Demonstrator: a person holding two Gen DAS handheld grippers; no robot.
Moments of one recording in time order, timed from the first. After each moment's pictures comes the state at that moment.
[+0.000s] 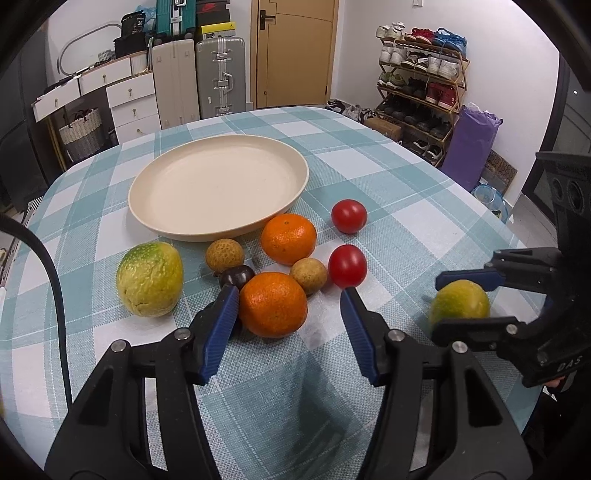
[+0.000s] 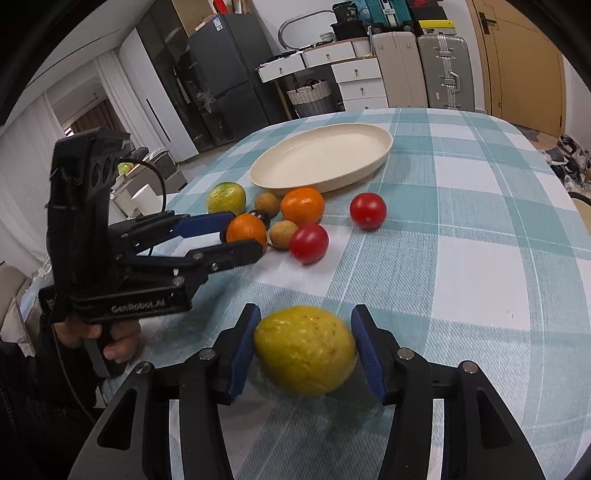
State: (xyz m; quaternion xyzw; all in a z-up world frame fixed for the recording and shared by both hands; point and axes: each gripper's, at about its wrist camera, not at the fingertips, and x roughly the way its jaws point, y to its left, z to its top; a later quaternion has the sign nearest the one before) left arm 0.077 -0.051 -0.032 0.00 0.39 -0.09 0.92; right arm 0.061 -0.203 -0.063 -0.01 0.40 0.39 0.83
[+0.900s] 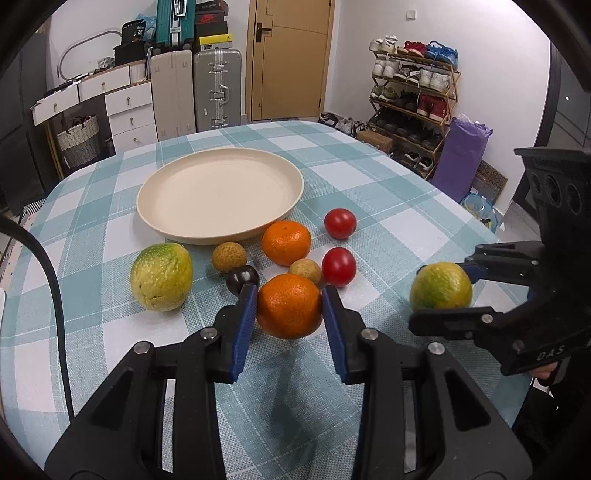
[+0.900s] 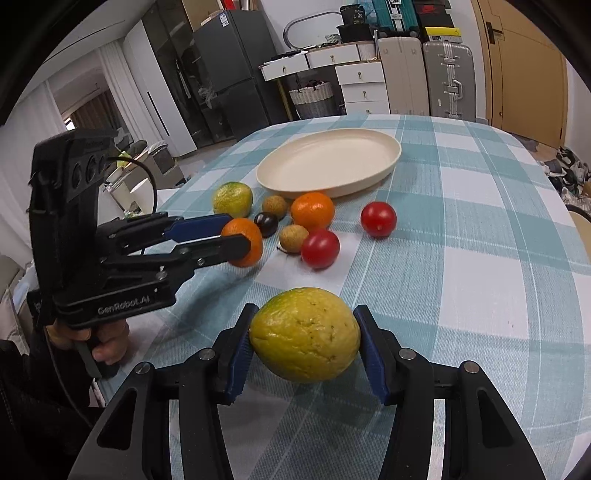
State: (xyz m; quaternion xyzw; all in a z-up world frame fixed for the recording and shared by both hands) left arm 0.052 -0.041 -0.020 -0.01 0.36 -0.11 0.93; right arm 0.057 -0.189 -0.053 -0.04 0.39 0.38 0.84
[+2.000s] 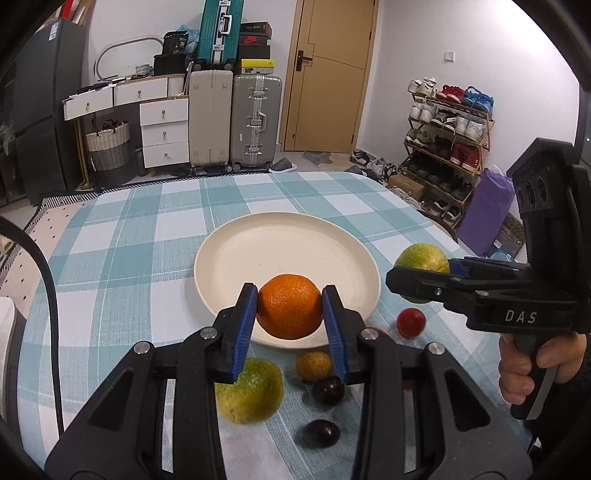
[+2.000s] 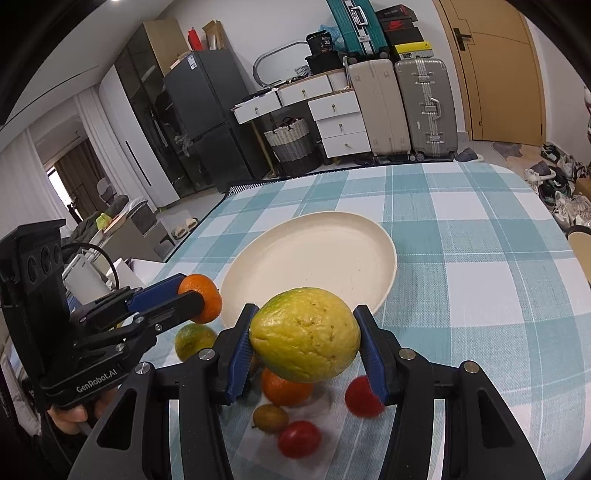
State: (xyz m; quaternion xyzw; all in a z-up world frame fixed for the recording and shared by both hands) left arm 0.122 0.021 0.019 -0.05 0.31 -0.04 0.95; right arm 0.168 -0.139 -0.011 0.04 0.35 0.35 0.87
